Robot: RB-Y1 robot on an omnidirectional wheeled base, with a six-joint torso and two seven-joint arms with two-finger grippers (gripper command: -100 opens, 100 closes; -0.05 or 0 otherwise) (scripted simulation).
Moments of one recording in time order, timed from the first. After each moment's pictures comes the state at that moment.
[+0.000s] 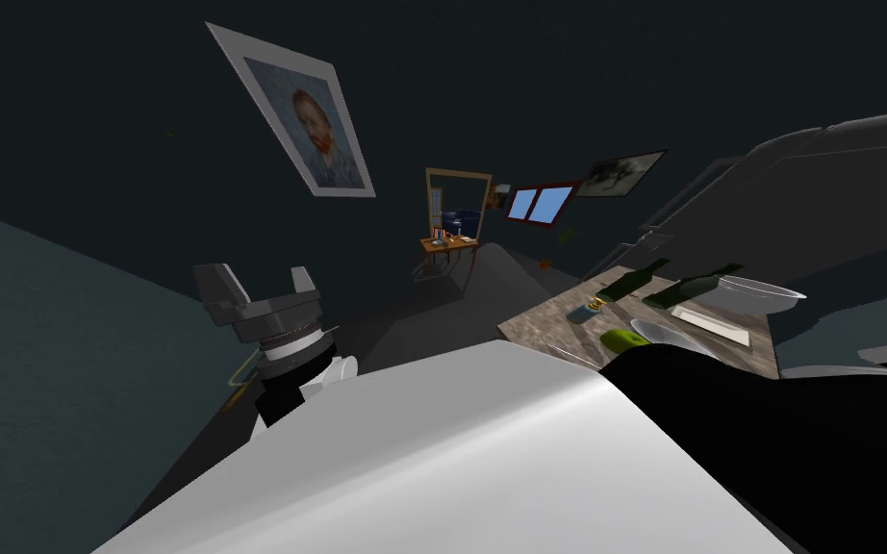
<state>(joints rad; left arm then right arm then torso) 0.46 -0.01 0.06 -2.36 -0.01 -0.65 0.07 0.72 -1.67 0.92 -0.95 -0.37 -0.99 0.68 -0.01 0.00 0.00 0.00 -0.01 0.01</state>
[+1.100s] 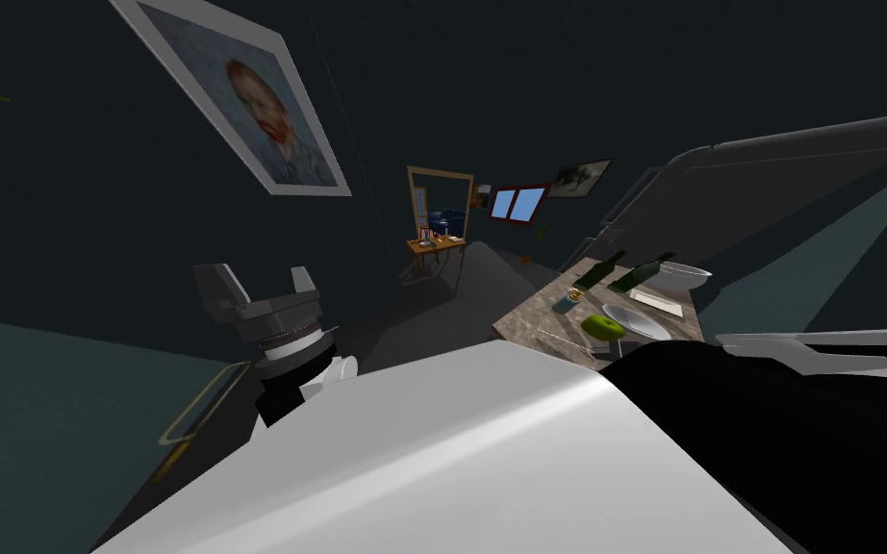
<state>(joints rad) 0.46 -0.01 0.06 -2.36 -0.01 -0.65 0.07 0.50 -1.59 0.81 -0.77 -0.05 -1.12 0.57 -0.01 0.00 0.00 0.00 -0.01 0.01</state>
